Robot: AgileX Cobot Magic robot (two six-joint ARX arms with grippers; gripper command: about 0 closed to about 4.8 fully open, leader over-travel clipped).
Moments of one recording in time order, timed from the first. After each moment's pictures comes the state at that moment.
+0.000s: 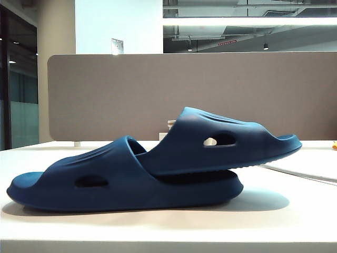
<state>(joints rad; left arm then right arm) -0.22 0.01 0.52 -0.54 0.16 -0.18 0.38 0.08 0.48 -0.53 0.02 0.16</state>
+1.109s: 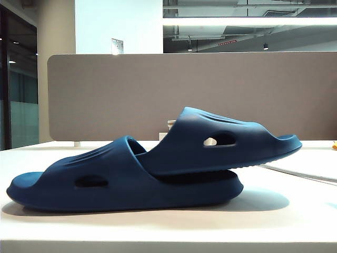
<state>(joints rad) -0.22 0.01 0.23 -0.14 0.15 -0.17 0.38 0.08 0.19 -0.16 0.02 0.16</state>
